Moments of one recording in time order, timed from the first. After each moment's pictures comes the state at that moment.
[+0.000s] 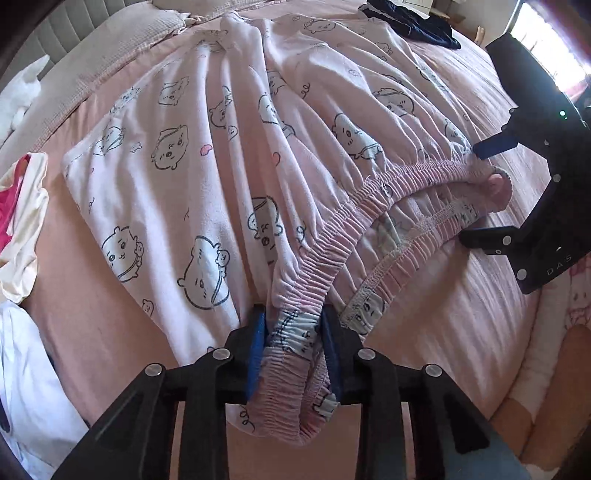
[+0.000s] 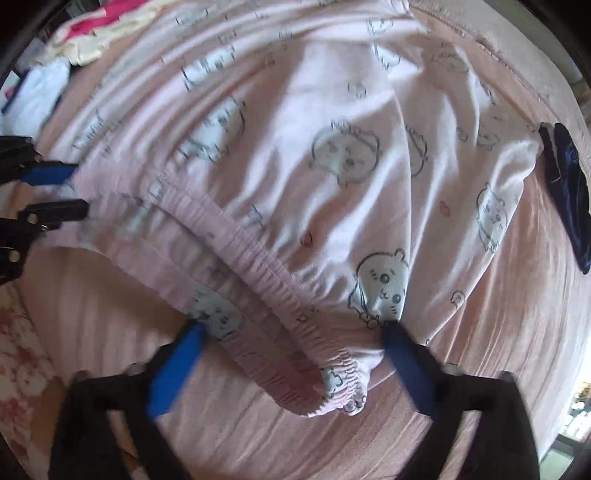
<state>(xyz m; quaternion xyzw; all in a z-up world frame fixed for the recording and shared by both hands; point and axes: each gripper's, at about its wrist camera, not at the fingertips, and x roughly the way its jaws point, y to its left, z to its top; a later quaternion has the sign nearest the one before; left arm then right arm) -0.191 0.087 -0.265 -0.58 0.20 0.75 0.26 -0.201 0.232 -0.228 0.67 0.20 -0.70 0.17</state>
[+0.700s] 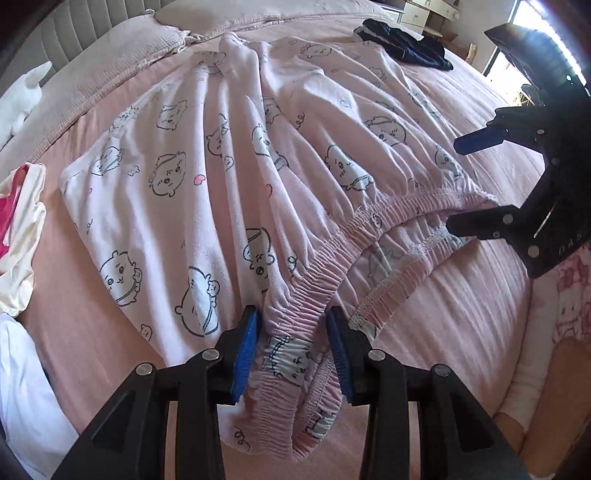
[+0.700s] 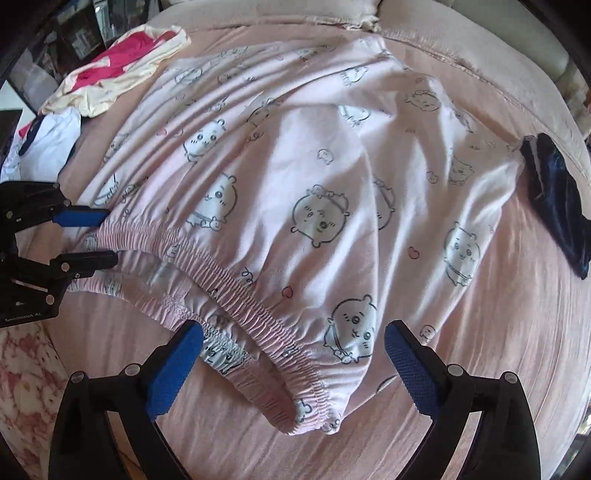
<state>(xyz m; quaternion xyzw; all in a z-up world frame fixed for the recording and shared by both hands) -0.194 0.063 -0.267 -0.56 0.18 0.76 0.28 -0.216 0.269 -0.165 0.60 0.16 -0.75 0.20</state>
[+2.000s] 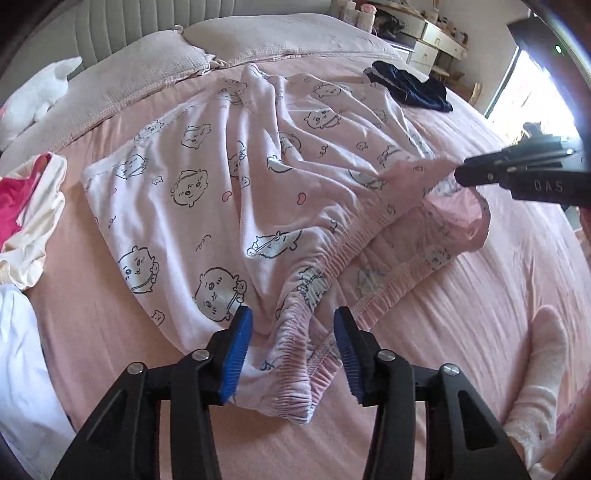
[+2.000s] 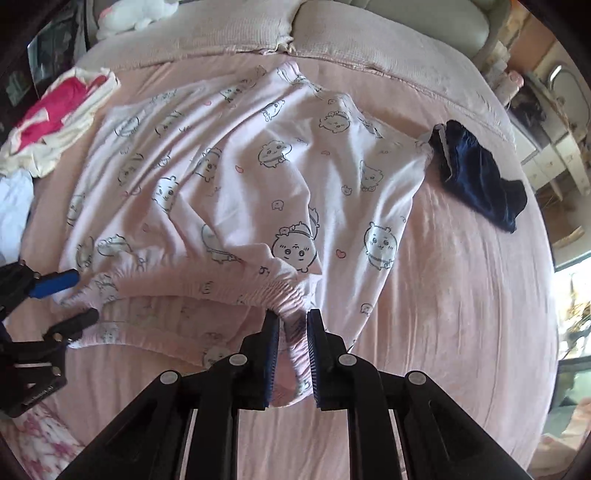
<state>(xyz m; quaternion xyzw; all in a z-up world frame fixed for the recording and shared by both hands) -0.150 0.061 -0.230 -0.52 0.08 0.80 0.27 -0.215 0.293 -0.103 0.58 0.10 -0.80 0.04</state>
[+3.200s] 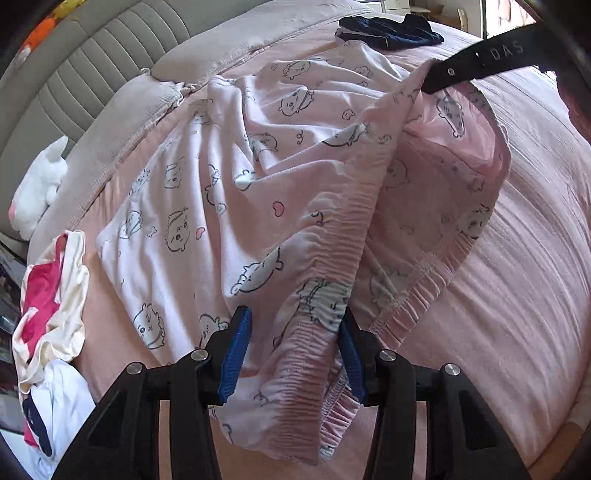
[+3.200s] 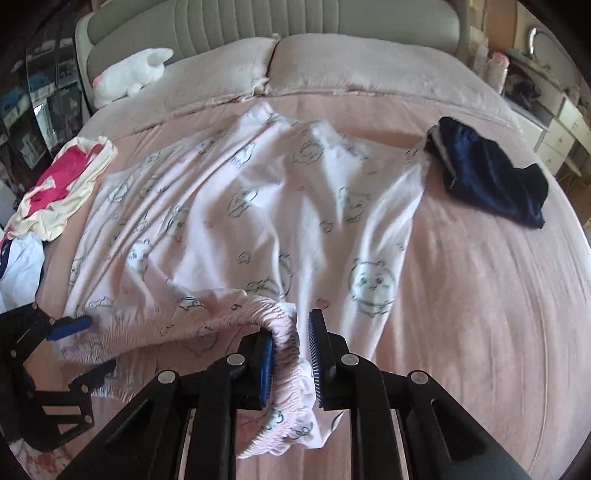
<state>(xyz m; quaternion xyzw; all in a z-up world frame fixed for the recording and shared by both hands) -0.138 0.134 -0.257 -0.46 0.30 0.81 0.20 -0.232 0.345 -0.102 0.49 0.01 -0.87 0.07</state>
